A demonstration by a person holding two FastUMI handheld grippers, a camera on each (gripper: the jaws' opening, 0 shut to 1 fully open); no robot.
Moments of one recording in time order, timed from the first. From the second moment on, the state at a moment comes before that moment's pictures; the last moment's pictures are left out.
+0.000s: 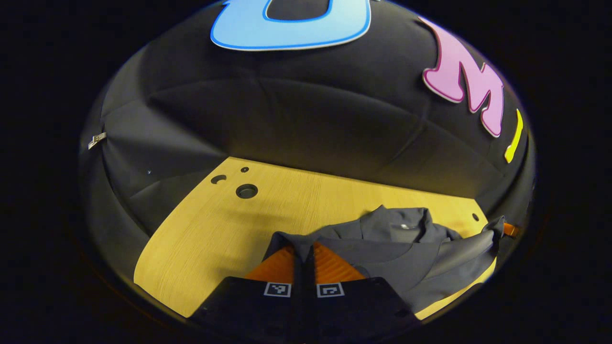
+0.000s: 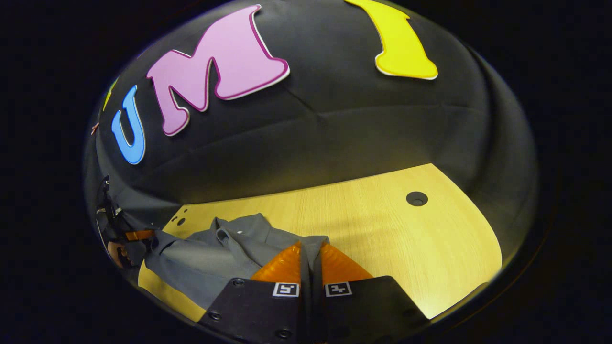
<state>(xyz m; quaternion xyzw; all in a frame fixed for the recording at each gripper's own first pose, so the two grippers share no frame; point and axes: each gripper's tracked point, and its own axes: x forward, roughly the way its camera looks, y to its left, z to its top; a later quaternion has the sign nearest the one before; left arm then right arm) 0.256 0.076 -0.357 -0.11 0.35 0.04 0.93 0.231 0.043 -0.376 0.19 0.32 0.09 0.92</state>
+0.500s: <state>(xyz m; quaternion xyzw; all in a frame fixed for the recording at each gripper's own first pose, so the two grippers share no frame) 0.273 0.072 -0.414 -0.07 0.37 0.05 0.93 0.249 0.055 -0.462 0.17 0.36 0.09 0.91</state>
